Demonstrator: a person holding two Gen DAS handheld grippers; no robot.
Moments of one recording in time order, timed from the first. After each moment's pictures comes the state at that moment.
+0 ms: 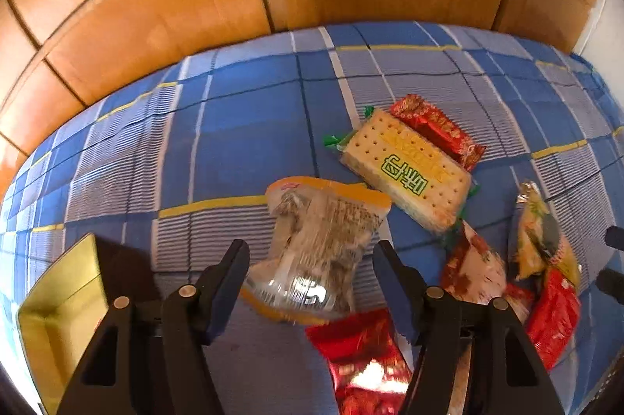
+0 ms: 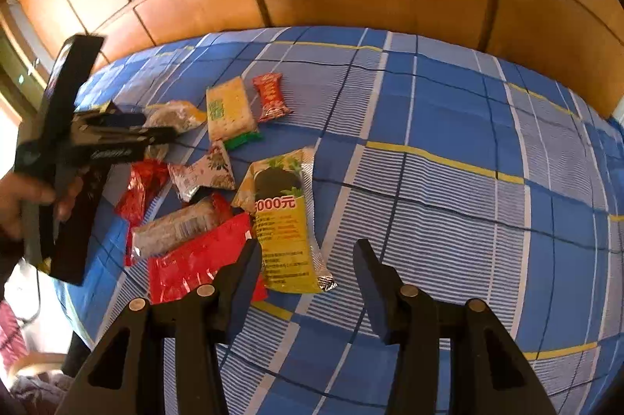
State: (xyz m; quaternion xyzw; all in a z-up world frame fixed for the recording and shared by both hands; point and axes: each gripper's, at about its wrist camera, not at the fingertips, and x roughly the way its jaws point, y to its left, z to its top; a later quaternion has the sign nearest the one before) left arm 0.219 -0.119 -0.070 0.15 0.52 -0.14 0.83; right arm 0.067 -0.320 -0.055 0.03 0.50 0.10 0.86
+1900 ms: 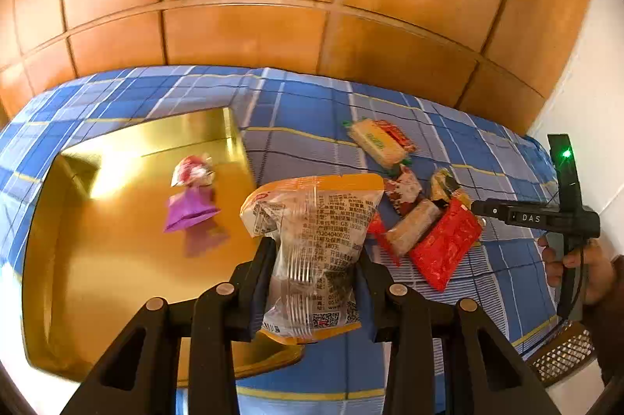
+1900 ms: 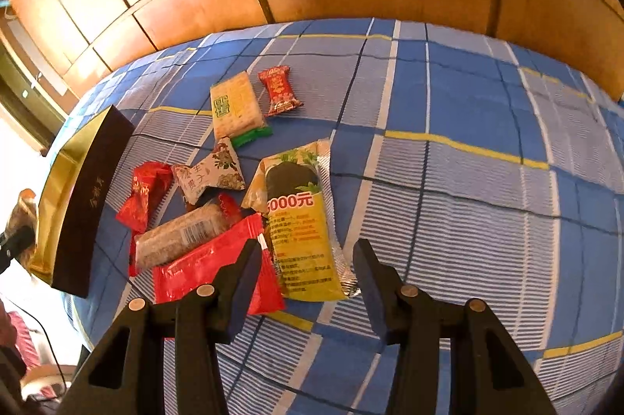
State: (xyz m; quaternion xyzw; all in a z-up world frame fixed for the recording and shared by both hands) left arm 0.028 0.000 0.002 -0.03 0.43 -0.13 0.89; right arm 0.072 -0.313 -0.075 0.08 0.50 0.10 0.85
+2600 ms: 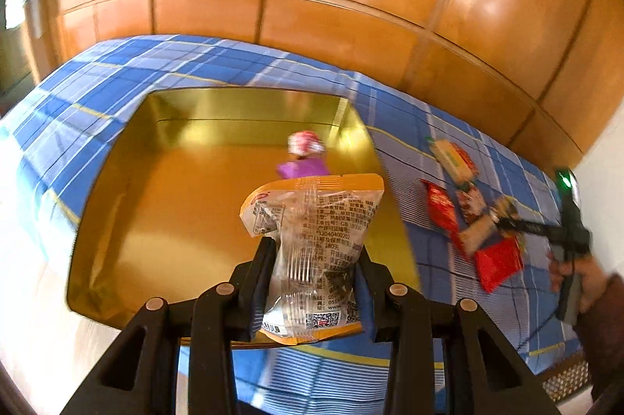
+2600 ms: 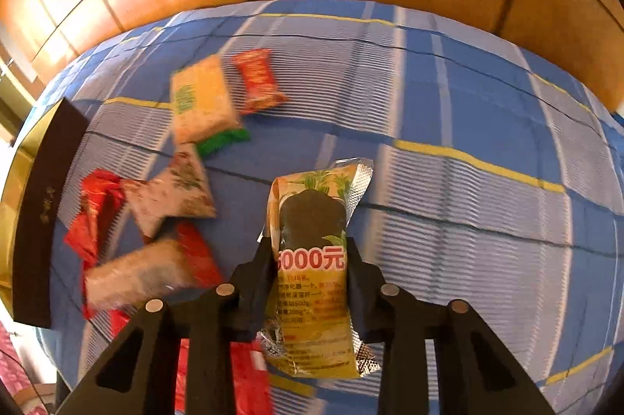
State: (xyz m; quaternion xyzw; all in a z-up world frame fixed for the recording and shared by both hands) left arm -0.002 0.100 -0.011 -0.11 0.42 -0.03 0.90; right arm 0.107 -0.296 -0.099 0.03 0.53 0.05 0.85
